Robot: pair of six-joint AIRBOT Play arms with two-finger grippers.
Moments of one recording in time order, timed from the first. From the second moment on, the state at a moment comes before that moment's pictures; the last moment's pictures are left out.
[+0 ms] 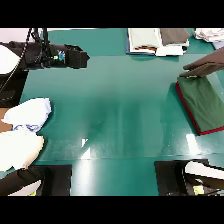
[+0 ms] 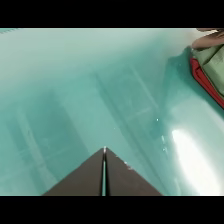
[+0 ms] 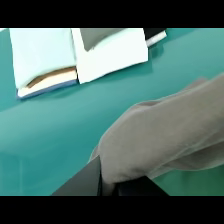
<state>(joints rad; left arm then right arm) -0.48 -1.13 1.48 1.27 -0.88 -1.60 -0.65 -1.32 1.72 -0.94 1.23 1.39</state>
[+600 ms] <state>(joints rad) -0.48 -1.13 1.48 1.27 -0.90 -1.57 -0.80 -1.14 1.31 -1.24 1.36 1.37</state>
